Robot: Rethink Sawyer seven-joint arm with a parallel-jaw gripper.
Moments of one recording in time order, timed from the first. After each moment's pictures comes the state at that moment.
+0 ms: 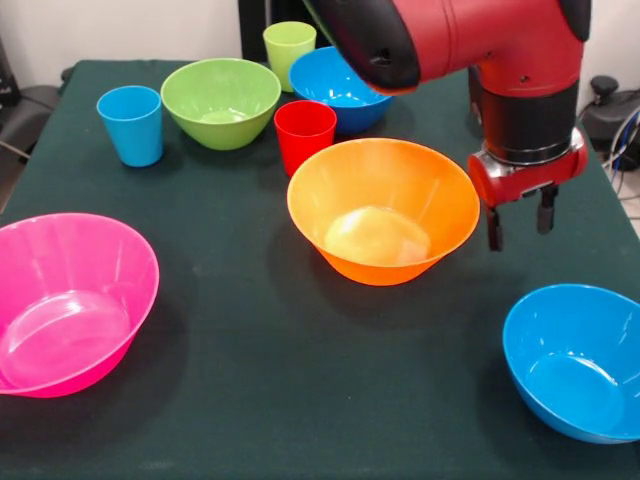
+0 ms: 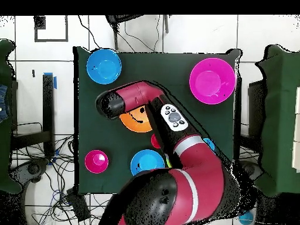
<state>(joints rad) -0.40 -0.37 0.63 1.42 -0.62 0.63 1.83</state>
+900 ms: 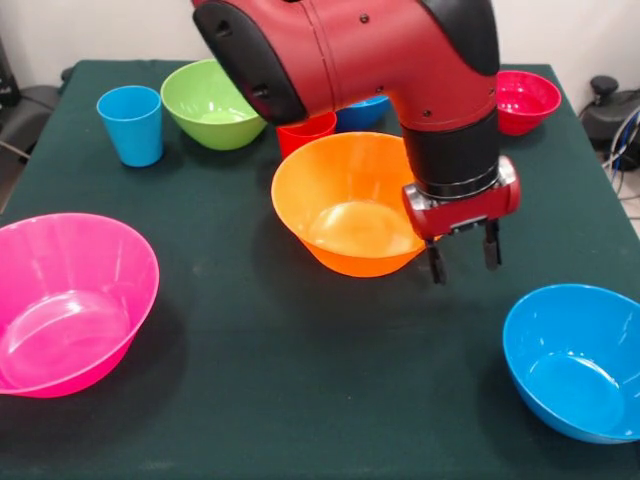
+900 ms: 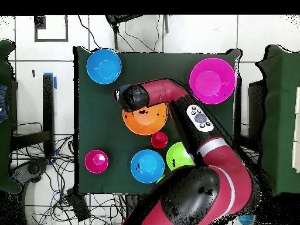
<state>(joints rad) -0.55 -0.31 0.71 1.38 -0.64 0.61 1.83</state>
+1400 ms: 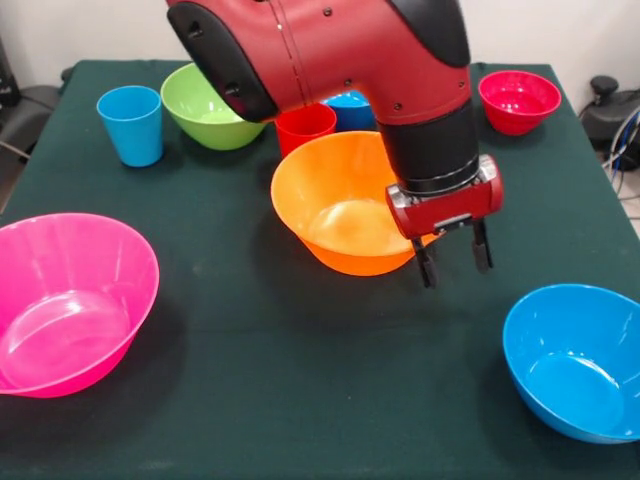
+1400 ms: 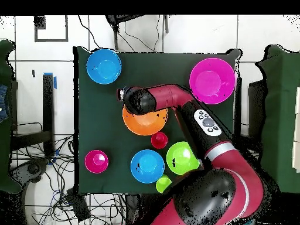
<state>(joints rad) -0.61 -0.30 0.72 1.44 -0.64 0.49 1.83</state>
